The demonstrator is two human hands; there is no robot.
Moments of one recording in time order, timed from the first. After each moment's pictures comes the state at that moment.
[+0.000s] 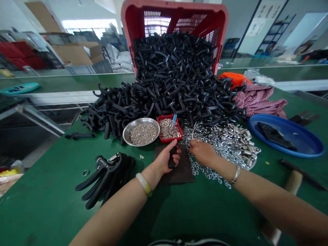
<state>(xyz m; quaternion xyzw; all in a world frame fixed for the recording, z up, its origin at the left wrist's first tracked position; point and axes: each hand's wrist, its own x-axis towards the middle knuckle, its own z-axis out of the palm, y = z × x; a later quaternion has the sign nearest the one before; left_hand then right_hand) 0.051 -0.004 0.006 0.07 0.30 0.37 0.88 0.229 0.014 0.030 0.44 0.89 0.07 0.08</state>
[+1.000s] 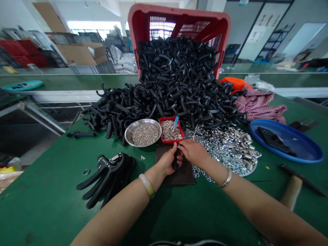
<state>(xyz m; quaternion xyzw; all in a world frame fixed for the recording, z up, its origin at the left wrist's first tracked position) 0.061 -0.007 -0.005 0.12 0.32 0.43 0.83 0.184 0.007 0.041 0.49 0.87 -0.03 -0.08</state>
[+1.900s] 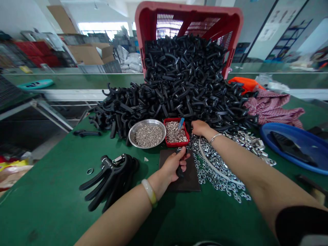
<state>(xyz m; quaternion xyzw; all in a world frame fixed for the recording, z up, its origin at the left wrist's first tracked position) 0.063 -0.011 -0.003 0.14 0.35 0.46 0.81 0.193 0.156 0.038 0.61 0.79 -0.03 0.06</state>
